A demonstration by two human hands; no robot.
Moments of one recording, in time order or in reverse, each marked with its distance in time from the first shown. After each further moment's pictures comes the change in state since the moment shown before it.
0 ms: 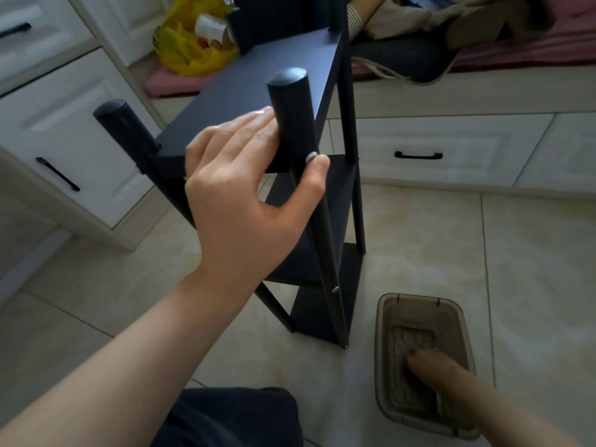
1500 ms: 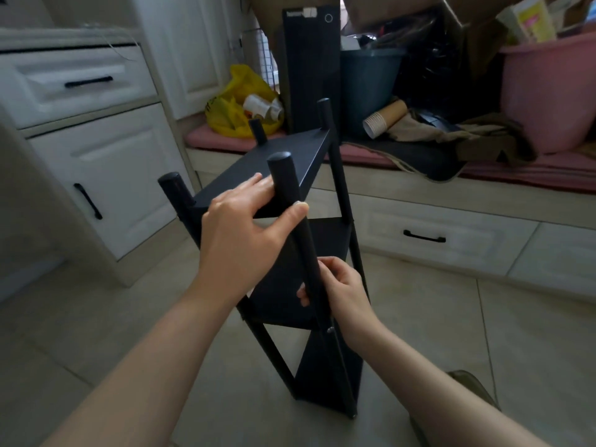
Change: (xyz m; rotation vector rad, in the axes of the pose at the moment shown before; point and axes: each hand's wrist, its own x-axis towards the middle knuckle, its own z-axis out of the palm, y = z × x) left_hand 0.024 -0.091 -0.065 -0.215 -0.149 -0.350; right_hand -0.114 -0.242 -0.265 1.540 0.559 -0.629
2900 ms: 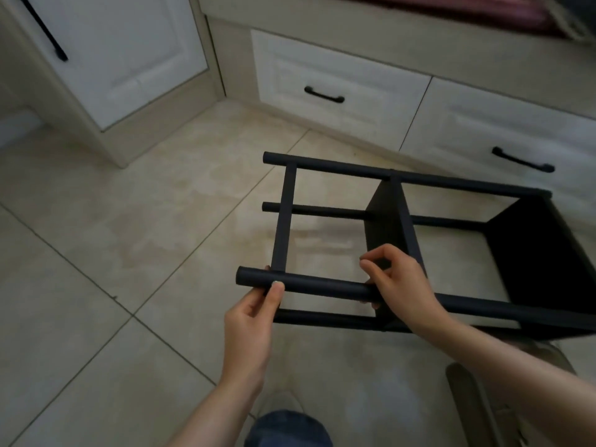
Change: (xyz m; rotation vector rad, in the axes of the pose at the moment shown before) left_hand -0.229 -0.208 0.129 -0.581 0.108 -1.066; right_hand 0.043 0.173 -0.063 -0.868 -0.066 0.206
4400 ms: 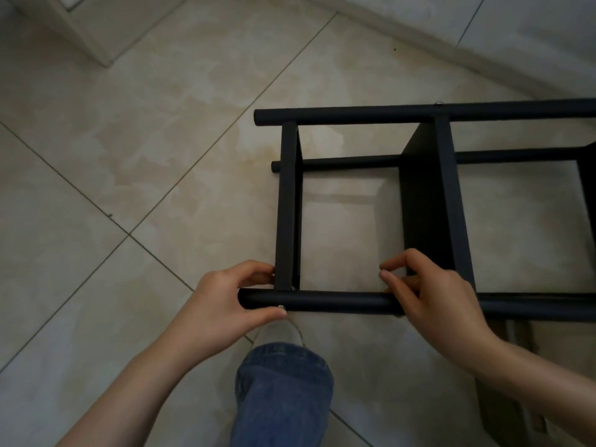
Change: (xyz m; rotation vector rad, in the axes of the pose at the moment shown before) left_hand -0.013 -0.025 -0.052 0.802 -0.406 0.050; right_hand -0.061 0.059 0.013 -0.249 -0.173 -0.096
